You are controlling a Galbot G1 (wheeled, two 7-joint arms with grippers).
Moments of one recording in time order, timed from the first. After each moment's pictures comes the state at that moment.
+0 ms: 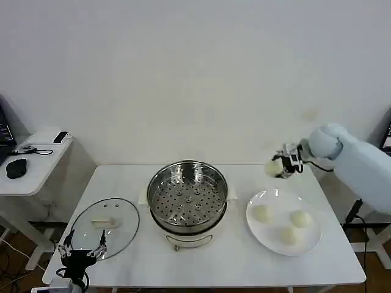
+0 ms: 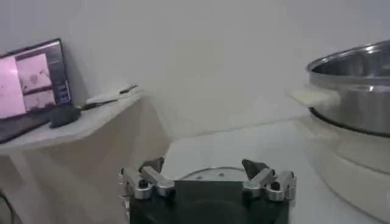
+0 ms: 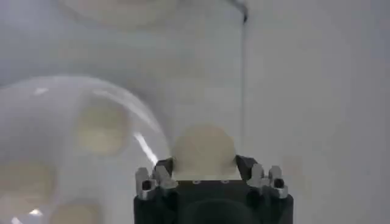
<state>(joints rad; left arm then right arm) 1.74 -1.31 -0.73 -2.09 -0.13 0.13 -0.09 0.27 0.78 -0.78 1.27 -0.01 -0.19 -1.02</state>
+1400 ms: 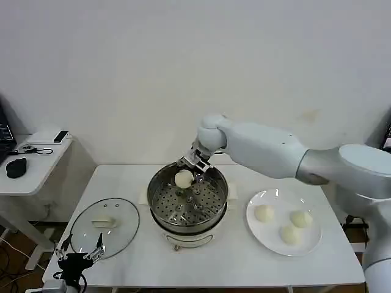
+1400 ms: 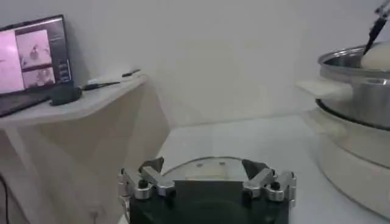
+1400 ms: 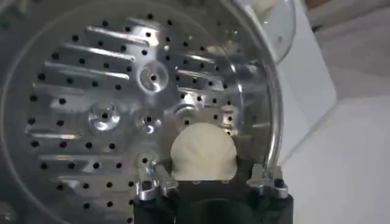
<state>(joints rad) 1.75 -1.29 -0.77 -2.06 -0.21 0.13 -0.08 0.38 1.31 -1.14 1.07 -0.11 0.24 -0.99</state>
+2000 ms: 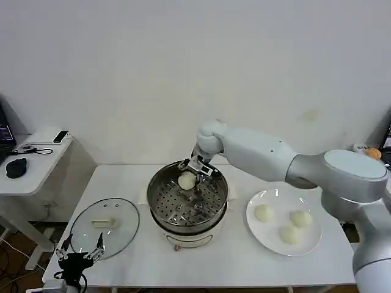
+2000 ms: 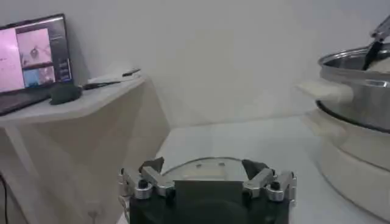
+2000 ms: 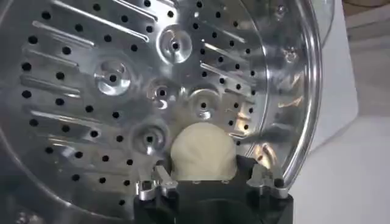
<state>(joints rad) 1.74 -1.30 -0.77 -2.06 -0.21 0.13 -0.08 0.36 1.35 -1.13 1.00 -0.21 0.34 -0.96</state>
